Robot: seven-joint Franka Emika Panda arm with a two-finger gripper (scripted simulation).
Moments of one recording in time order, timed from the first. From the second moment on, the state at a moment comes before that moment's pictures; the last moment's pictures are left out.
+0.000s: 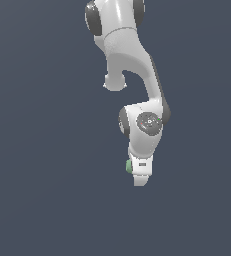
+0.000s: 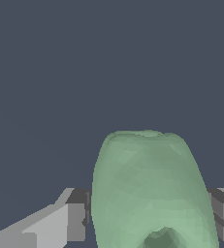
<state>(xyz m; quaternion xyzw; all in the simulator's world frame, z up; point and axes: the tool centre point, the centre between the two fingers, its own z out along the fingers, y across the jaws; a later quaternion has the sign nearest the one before) 0.075 0.092 0.059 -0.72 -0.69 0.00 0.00</state>
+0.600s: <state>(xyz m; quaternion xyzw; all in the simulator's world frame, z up) 0.076 0.092 0.063 -0.72 -0.70 0.00 0.00</state>
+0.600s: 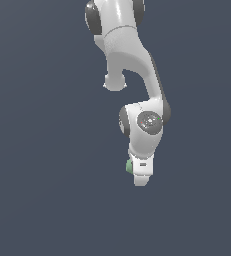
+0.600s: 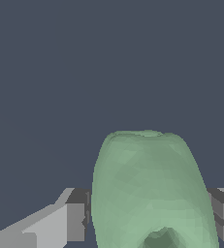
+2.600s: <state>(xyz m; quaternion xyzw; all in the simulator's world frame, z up) 0.131 0.157 0.368 -0.37 -0.92 -0.09 -0.03</state>
